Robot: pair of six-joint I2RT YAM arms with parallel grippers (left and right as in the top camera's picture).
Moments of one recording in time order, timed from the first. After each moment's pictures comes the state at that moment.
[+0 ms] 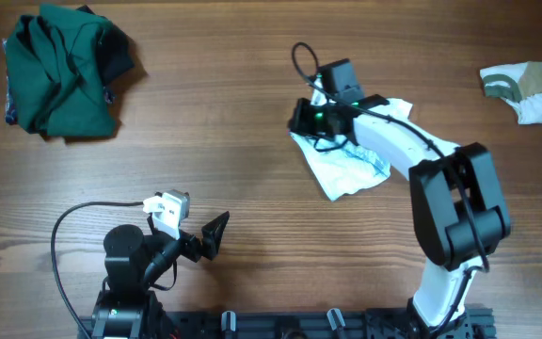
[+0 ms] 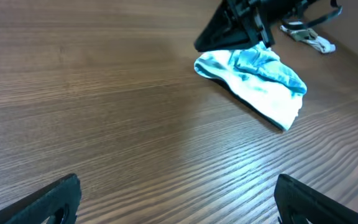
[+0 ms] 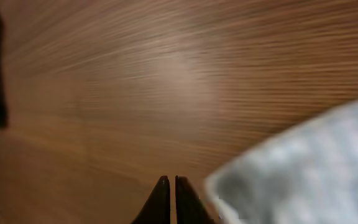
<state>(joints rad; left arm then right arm) -0.04 0.38 0.05 -0.13 0.54 -0.09 0.39 2.00 1.29 -0.32 -0.39 0.61</state>
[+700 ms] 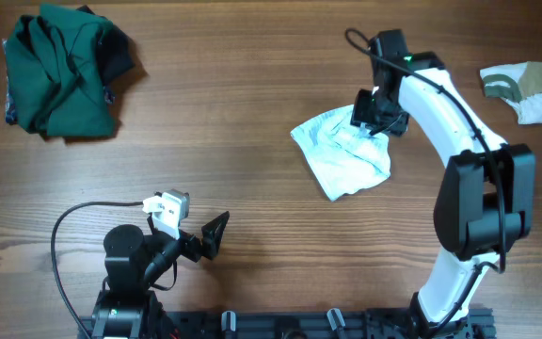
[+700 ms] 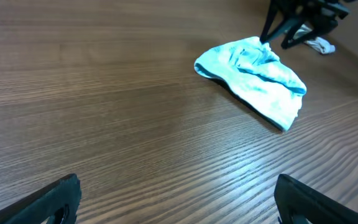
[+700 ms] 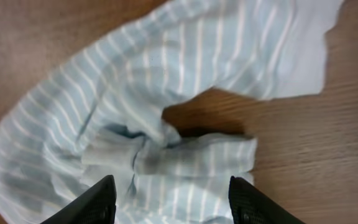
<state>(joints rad) -0.04 0.38 0.05 -0.13 0.54 -0.09 0.18 2.01 1.53 -0.98 0.03 0.40</state>
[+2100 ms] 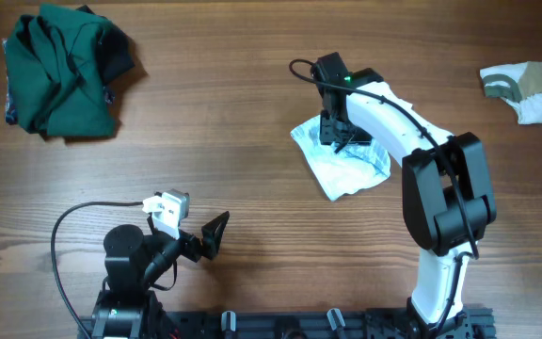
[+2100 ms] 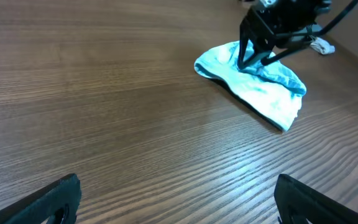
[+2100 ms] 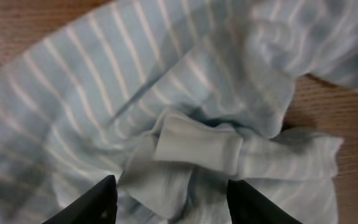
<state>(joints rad) -0.04 0.38 0.05 -0.13 0.54 -0.10 0.38 2.09 1.51 -0.94 0.22 0.44</state>
